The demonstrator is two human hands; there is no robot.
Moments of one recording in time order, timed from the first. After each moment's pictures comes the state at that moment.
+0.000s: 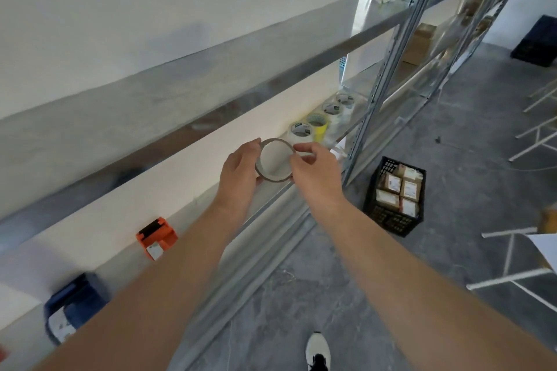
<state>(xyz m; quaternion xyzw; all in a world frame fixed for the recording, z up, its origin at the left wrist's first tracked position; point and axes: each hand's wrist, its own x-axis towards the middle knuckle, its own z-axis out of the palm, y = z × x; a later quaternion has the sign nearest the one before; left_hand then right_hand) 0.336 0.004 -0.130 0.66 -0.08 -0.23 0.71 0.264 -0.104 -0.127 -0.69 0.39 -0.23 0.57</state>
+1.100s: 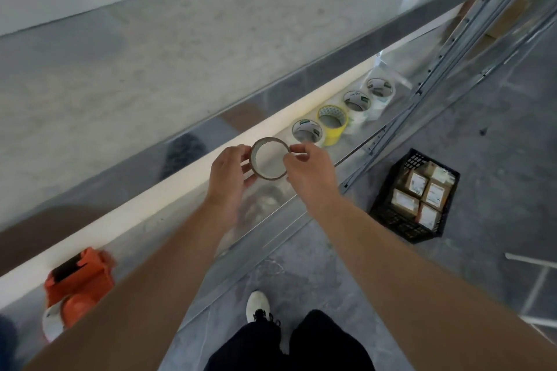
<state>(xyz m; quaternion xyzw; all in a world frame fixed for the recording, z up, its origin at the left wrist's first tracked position) 0.479 -0.160 -0.248 0.64 0.13 -0.24 0.71 0.421 -0.284 -0.238 -0.74 0.41 -0.06 0.52</state>
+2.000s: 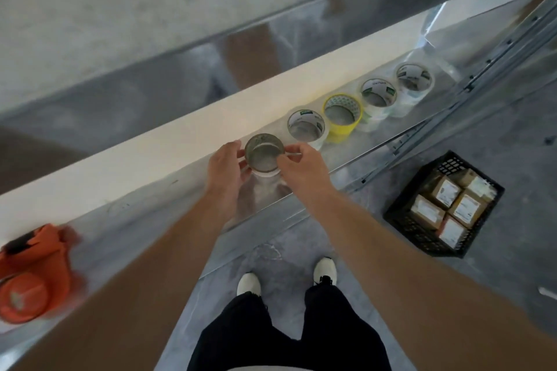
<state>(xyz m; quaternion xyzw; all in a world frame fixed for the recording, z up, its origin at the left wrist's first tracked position) 0.499 -0.237 -0.306 0.63 0.28 -0.19 0.70 0.456 -0.359 -0.310 -0.74 0.36 0.07 0.57</state>
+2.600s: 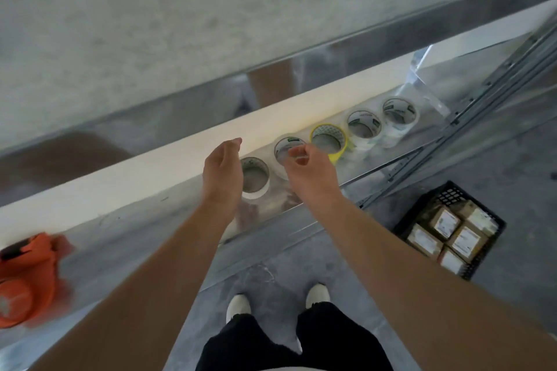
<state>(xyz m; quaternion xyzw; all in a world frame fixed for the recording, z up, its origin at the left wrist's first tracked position) 0.498 -0.276 -0.270 0.74 0.20 -0.08 0.63 0.465 -0.420 -0.278 -0.81 0.29 0.04 0.51</state>
